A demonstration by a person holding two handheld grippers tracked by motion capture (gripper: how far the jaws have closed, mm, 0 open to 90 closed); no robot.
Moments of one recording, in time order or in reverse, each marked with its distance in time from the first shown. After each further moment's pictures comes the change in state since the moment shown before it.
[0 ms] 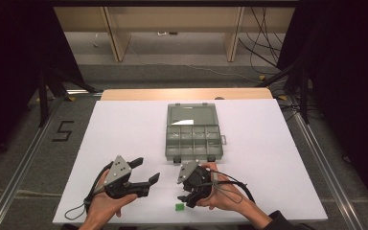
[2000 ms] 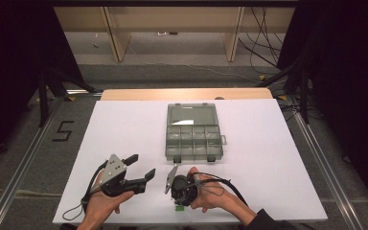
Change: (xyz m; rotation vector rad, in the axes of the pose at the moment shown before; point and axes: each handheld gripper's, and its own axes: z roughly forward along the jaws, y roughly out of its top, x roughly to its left) left arm 0.012 -0.002 -0.002 -0.051 0.052 0.002; right arm 0.010 0.021 0.031 0.210 0.190 -0.090
